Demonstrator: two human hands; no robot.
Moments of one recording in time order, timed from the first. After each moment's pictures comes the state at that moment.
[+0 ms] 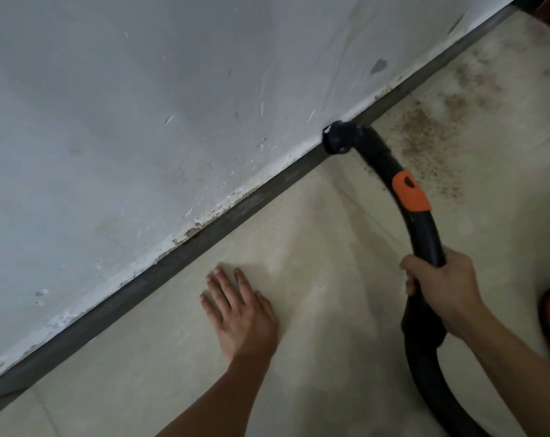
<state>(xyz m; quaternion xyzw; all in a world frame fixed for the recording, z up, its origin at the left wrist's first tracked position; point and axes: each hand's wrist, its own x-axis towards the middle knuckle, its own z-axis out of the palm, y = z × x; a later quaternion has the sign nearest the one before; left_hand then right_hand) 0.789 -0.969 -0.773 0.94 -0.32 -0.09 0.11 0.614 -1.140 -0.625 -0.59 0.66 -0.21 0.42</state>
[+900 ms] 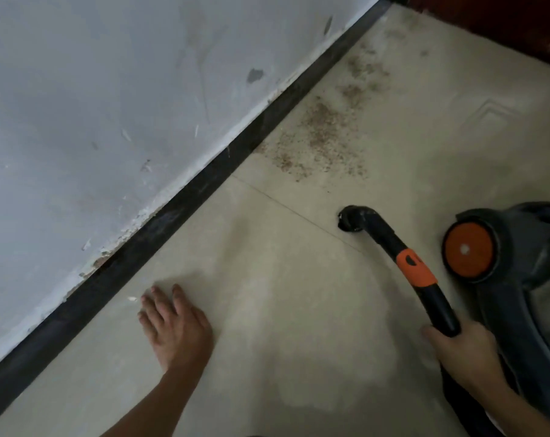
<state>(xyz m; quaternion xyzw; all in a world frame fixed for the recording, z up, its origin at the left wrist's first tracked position) 0.789 -0.970 -0.754 0.92 -0.37 -0.11 0.07 0.419 -1.071 -0.641 -0.52 0.80 -0.10 0.27</state>
